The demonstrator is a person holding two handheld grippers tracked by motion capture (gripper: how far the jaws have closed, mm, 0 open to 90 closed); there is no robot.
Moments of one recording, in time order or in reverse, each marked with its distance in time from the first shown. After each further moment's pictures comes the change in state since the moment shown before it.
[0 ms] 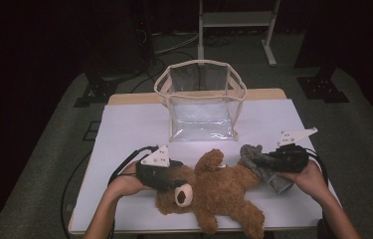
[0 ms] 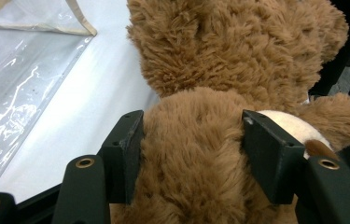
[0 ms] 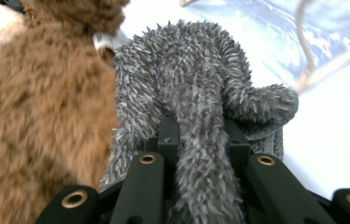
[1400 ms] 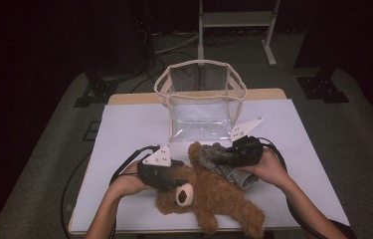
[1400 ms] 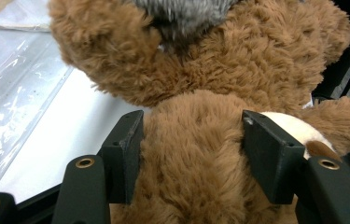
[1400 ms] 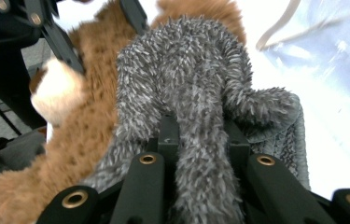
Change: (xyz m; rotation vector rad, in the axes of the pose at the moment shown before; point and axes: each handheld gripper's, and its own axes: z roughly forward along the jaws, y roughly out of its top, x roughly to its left) left arm -0.001 0.002 0.003 0.003 0.008 0.004; right arm 0.051 0.087 0.075 0.074 0.148 -0.188
